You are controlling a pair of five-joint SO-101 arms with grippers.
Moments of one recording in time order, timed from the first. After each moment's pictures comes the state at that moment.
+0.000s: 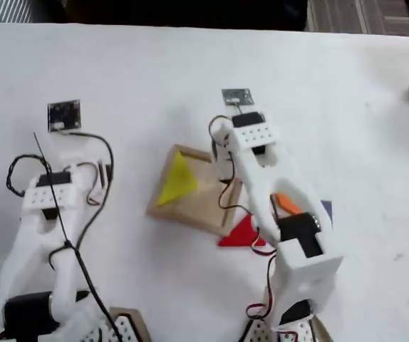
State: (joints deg) left arm -13.8 -19.1 53.1 37.5 1.6; right arm -17.6 16.9 5.1 73.5 -7.9
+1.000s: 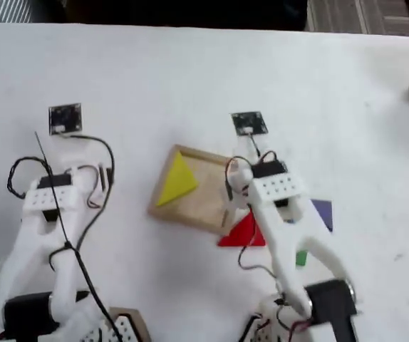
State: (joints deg) left arm -13.8 -19.0 54.4 37.5 1.6; right arm -17.1 -10.9 39.5 55.8 -5.7
